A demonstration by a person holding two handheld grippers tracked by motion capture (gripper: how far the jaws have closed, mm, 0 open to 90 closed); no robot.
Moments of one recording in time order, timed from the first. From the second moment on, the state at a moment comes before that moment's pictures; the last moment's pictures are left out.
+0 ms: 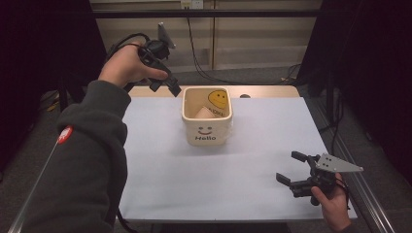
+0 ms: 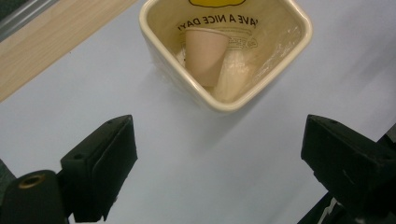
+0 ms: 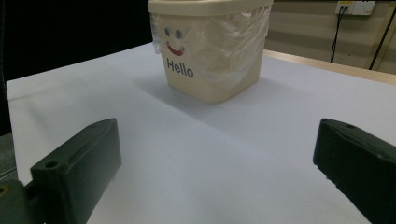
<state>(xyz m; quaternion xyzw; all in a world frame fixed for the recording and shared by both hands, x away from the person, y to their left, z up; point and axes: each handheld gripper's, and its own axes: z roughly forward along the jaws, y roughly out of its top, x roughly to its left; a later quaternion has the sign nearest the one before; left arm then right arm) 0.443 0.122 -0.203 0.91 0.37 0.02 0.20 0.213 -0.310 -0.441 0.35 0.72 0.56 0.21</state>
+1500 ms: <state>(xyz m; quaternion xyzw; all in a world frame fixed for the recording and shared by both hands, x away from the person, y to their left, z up) 0.341 0.196 -0.350 0.85 0.34 0.04 0.40 0.210 -0.309 -0.439 0.34 0.72 0.56 0.21</state>
